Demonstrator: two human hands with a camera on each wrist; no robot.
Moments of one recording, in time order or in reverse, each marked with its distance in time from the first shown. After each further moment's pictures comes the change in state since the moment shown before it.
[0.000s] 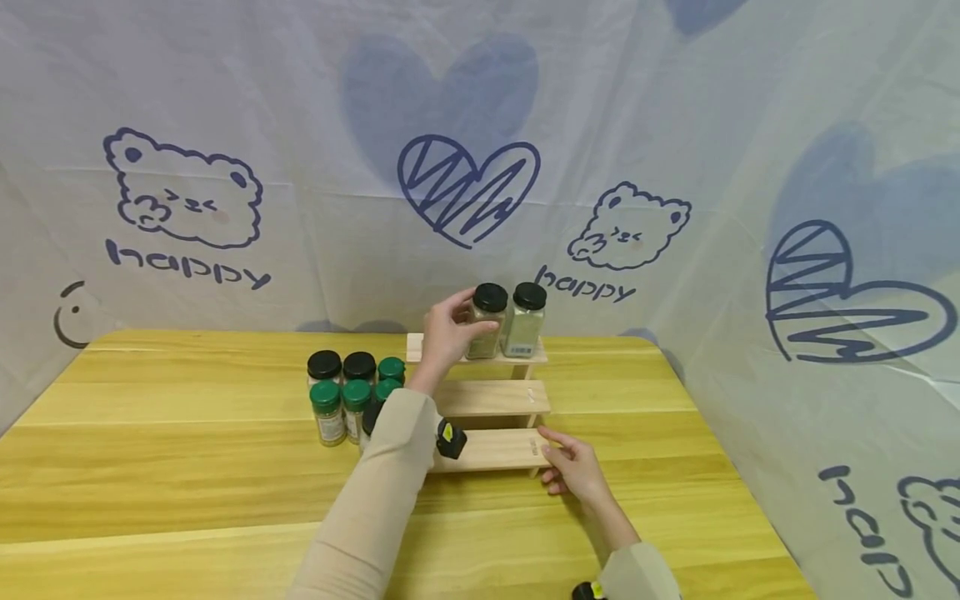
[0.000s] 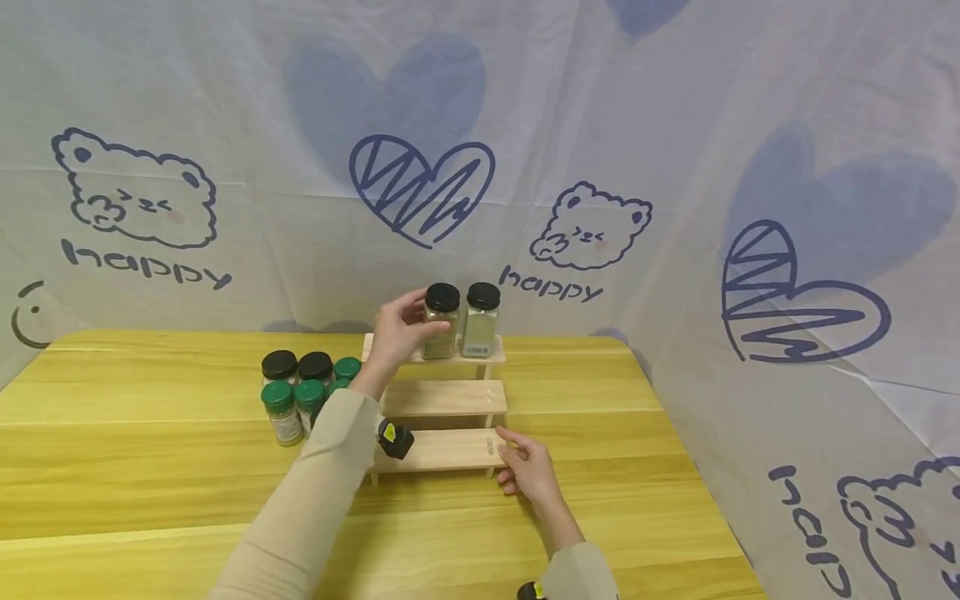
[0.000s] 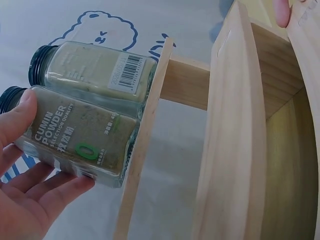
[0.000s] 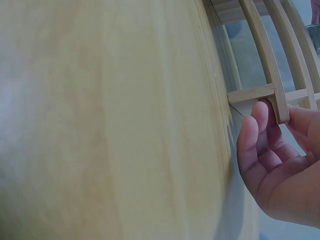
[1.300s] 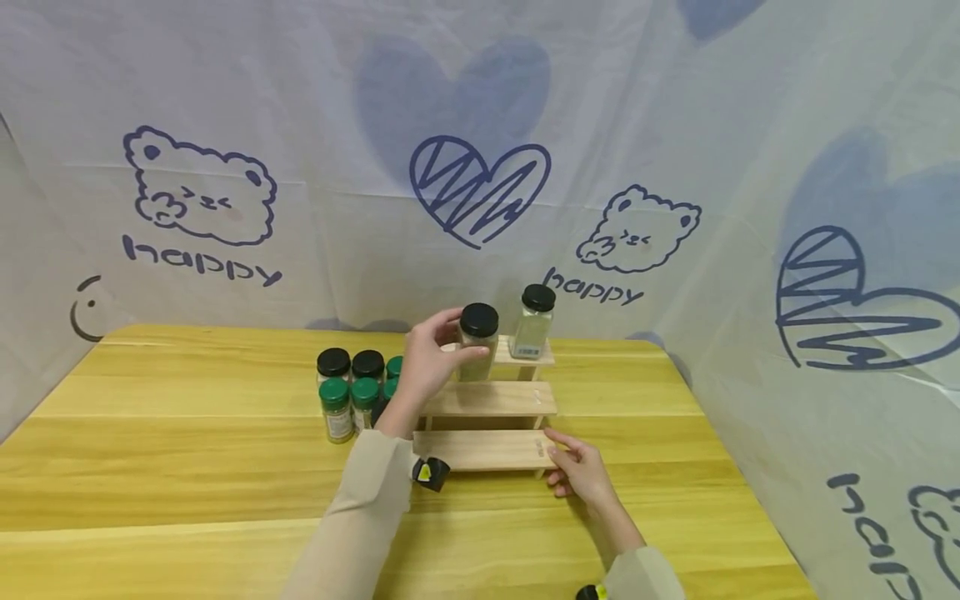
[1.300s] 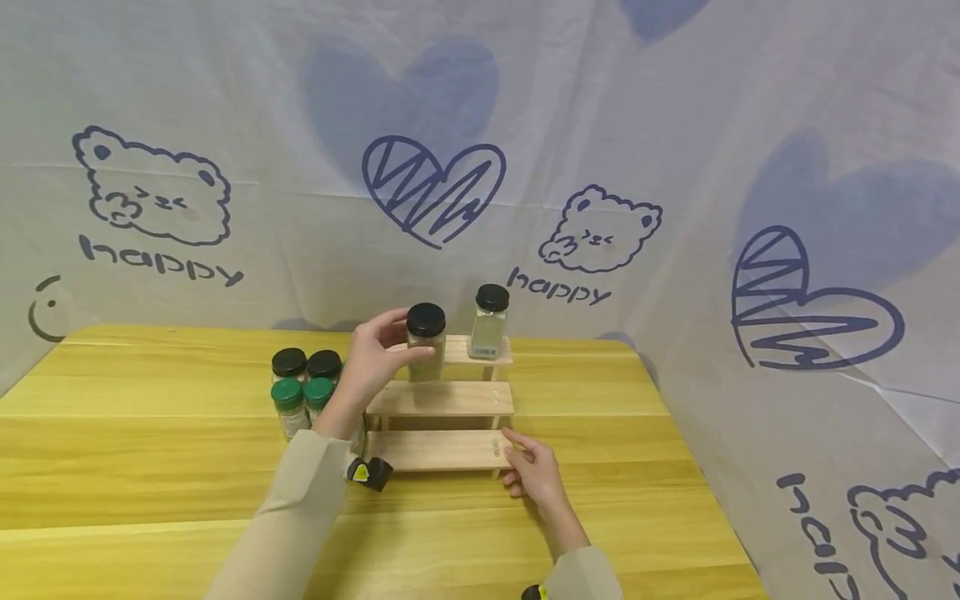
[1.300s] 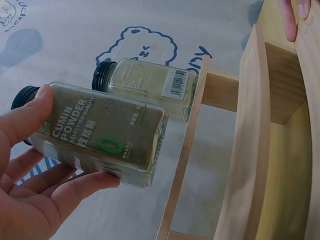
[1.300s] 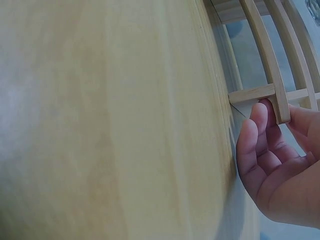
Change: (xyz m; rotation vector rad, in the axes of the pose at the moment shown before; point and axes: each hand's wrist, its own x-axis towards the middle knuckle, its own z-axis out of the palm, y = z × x) left_hand -0.049 0.019 -0.035 -0.040 -0.015 0.052; right_hand -0.001 0.000 0.002 0.008 0.020 0.024
